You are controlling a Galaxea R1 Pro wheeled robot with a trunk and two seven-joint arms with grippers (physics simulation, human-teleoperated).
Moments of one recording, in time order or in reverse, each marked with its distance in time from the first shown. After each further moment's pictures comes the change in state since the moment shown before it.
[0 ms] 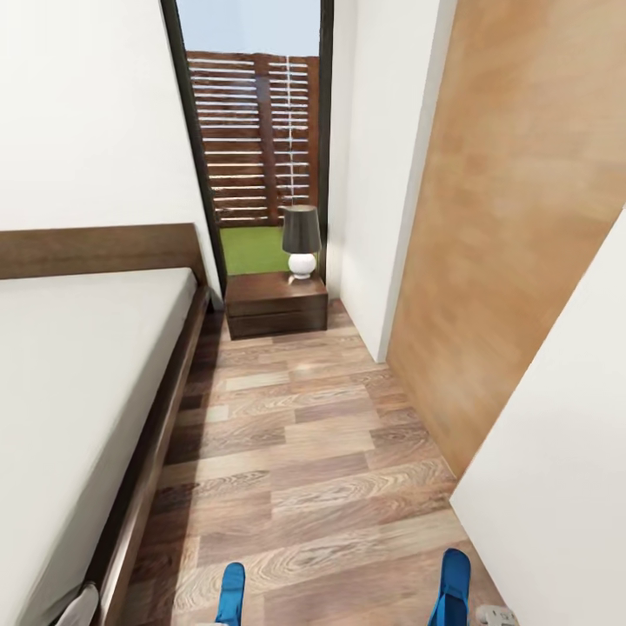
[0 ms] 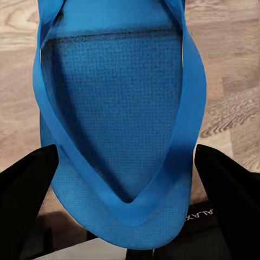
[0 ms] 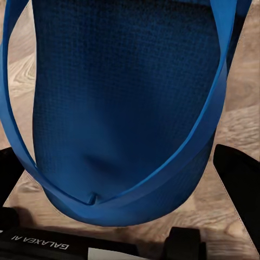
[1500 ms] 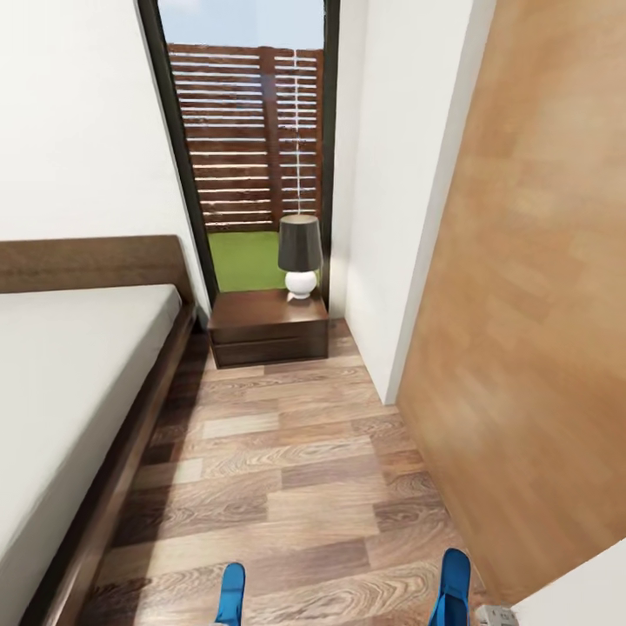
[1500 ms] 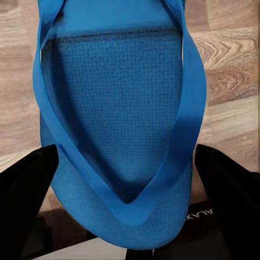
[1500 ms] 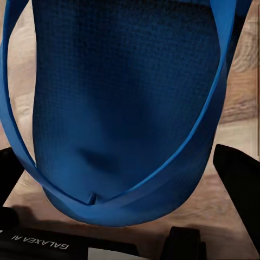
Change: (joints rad) left arm 0.000 0.000 0.000 0.000 0.000 0.000 0.000; right arm 0.000 0.000 0.000 0.000 0.000 0.000 0.000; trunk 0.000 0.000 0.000
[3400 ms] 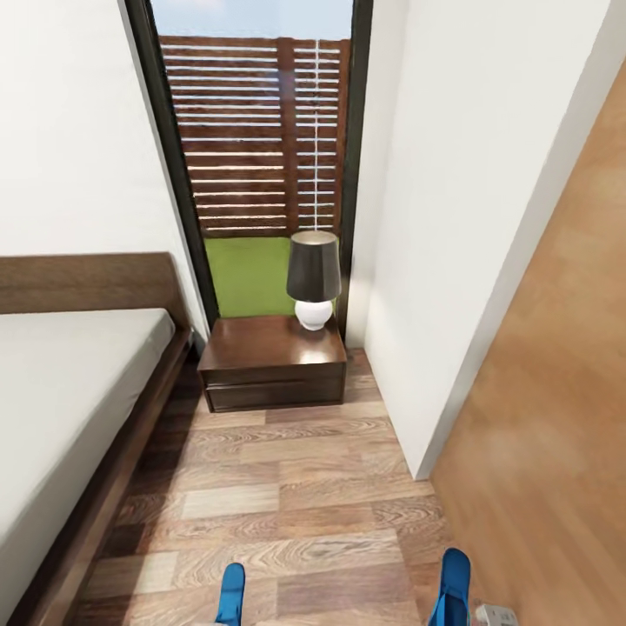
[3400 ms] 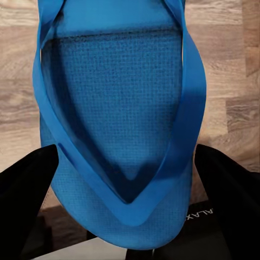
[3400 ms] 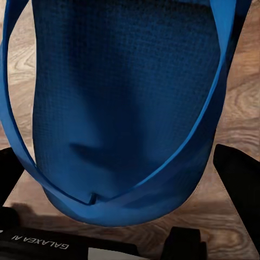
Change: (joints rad) left arm 0.000 0.000 0.000 0.001 0.000 0.000 0.000; right arm 0.000 0.000 0.000 0.000 0.000 0.000 0.000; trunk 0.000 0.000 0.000
